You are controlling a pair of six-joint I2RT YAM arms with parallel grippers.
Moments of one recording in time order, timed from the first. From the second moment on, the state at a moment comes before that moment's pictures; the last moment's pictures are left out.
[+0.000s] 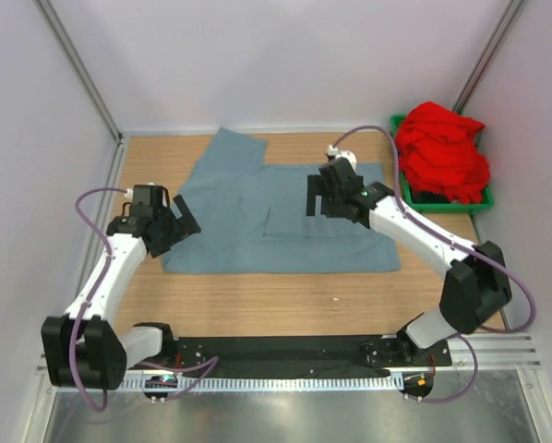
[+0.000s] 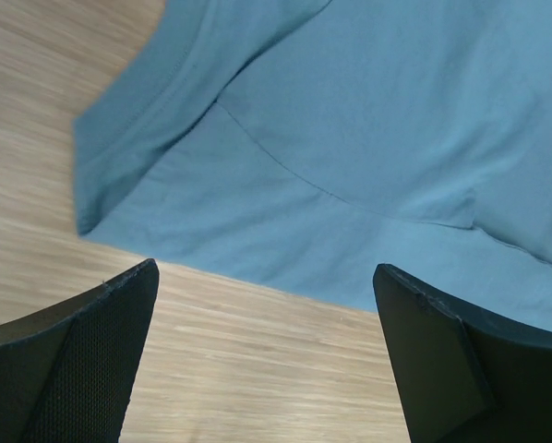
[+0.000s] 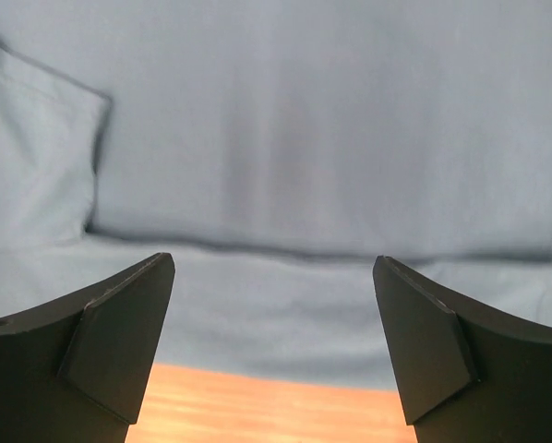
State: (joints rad) left arm -0.06 1.11 0.91 -0.73 -0.01 -0.56; right arm 0.60 1.58 1.30 -0.57 0.30 0.45
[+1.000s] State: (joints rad) left arm -0.20 1.29 0.61 -0.33 -0.03 -0.79; right arm 0.51 1.30 0.60 -0.33 0.18 0.70
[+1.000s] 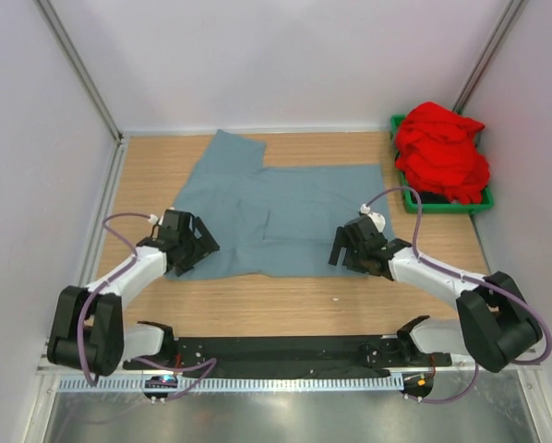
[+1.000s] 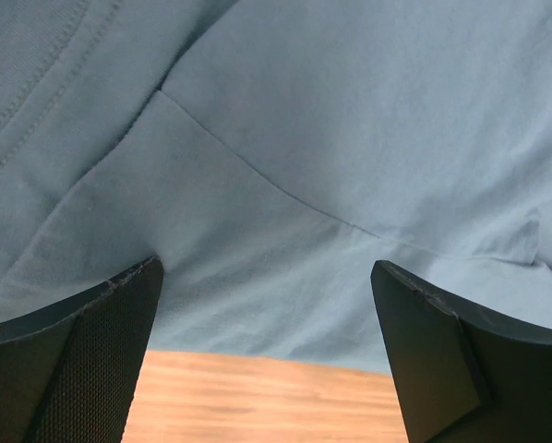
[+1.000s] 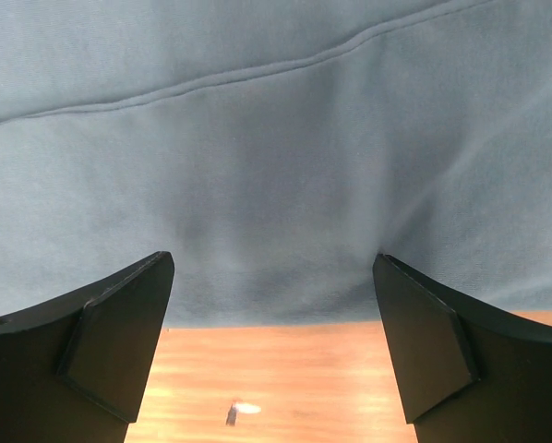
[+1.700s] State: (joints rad) left arm -0.31 1.13 1.00 -0.81 -0.20 -0.80; right arm 0.62 1.10 0.78 -0.72 0.21 0.82
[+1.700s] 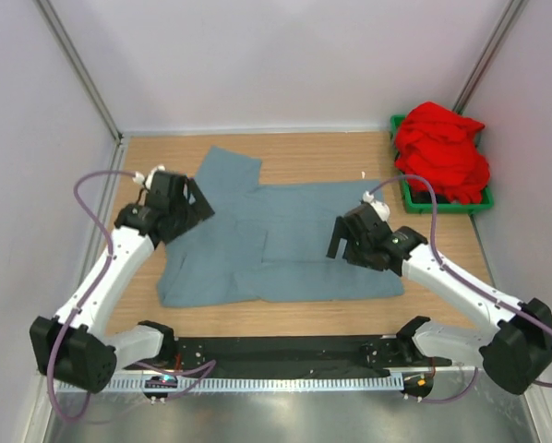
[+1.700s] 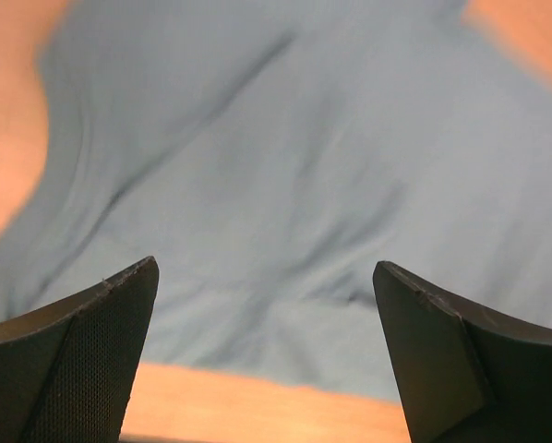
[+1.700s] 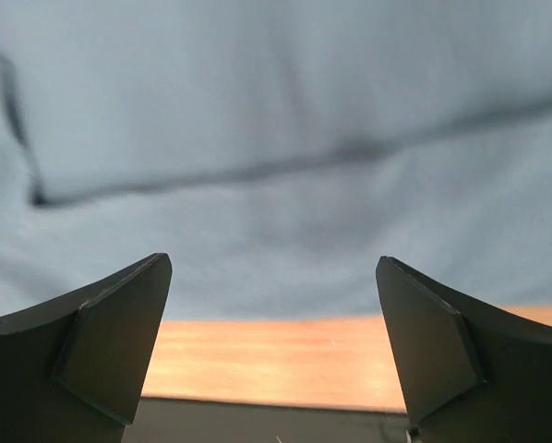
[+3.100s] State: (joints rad) left arm -0.02 2.75 2.54 -0.46 0.32 -0.44; right arm 0.62 1.25 0.31 0.49 -0.17 0.64
